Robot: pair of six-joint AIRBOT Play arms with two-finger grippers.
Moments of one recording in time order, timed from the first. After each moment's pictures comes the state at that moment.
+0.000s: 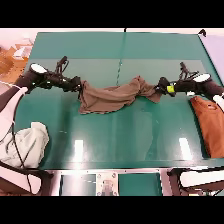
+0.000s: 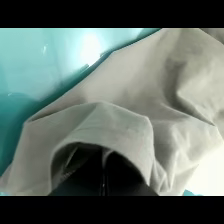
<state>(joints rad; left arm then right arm) -0.01 -1.71 1.36 0.65 -1.09 -1.10 -0.21 -1.58 1.18 -0.74 0.89 1.30</state>
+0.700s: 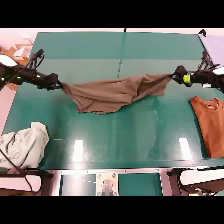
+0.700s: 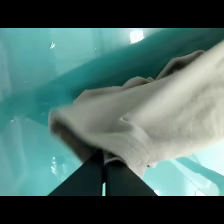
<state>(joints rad) 0.16 -1.52 1.37 0.90 -1.25 -1.17 -0.33 -1.58 1.34 -0.74 0.87 1.29</state>
